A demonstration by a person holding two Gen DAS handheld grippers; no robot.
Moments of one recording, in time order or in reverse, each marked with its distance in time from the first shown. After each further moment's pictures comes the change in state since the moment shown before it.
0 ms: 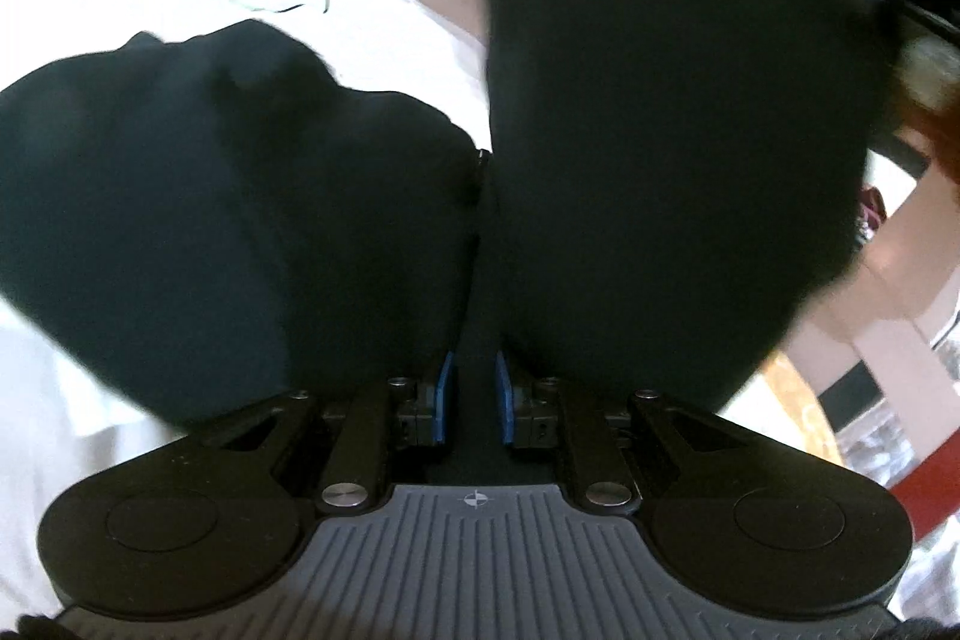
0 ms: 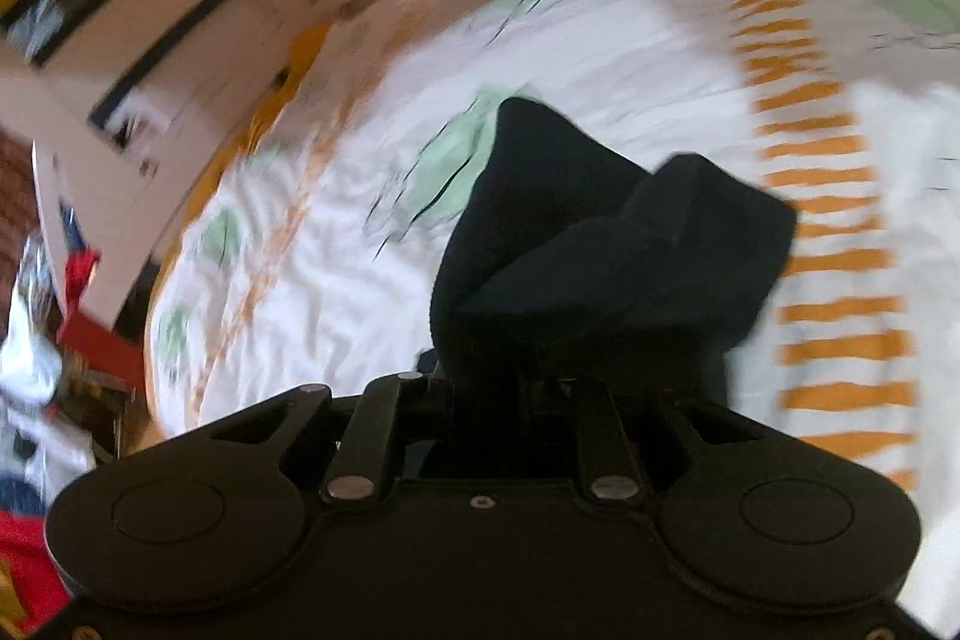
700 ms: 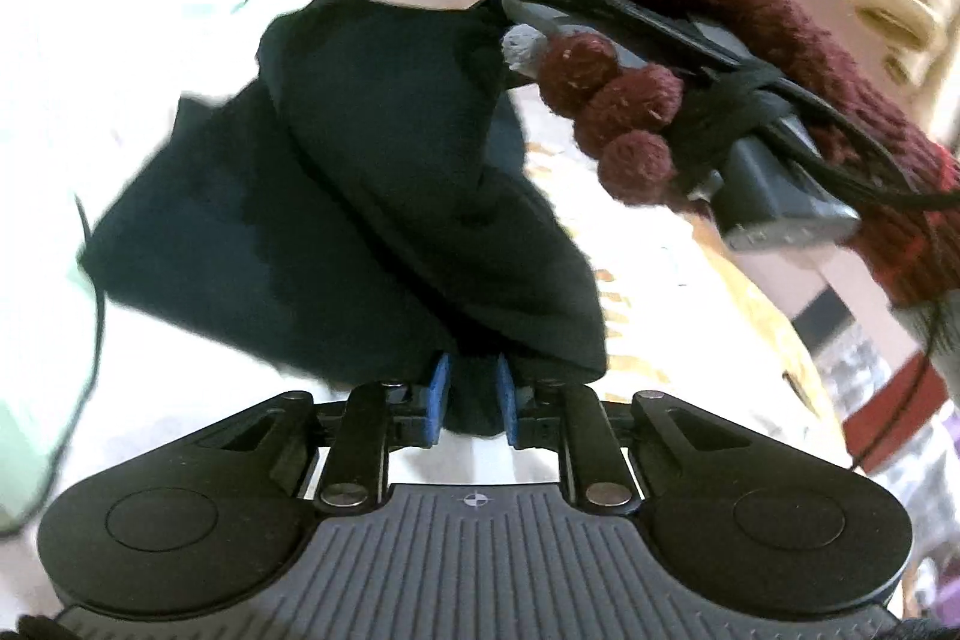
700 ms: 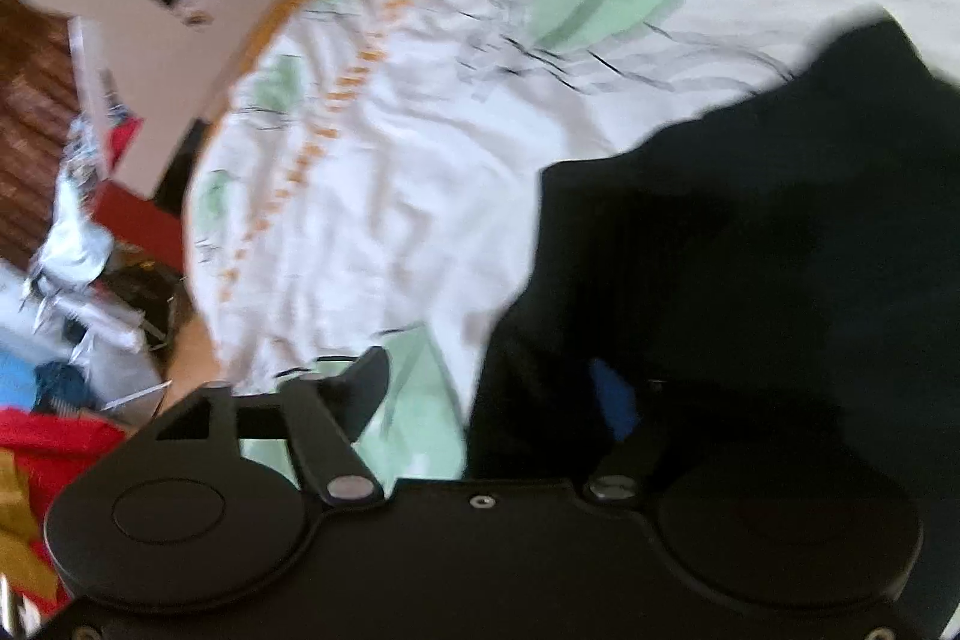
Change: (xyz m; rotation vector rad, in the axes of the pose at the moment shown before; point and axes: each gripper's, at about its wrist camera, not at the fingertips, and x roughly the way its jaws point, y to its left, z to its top) left arm -0.070 0.018 0.026 0.181 0.057 -0.046; right arm 0.107 0.042 -0.017 -0.120 0.180 0.194
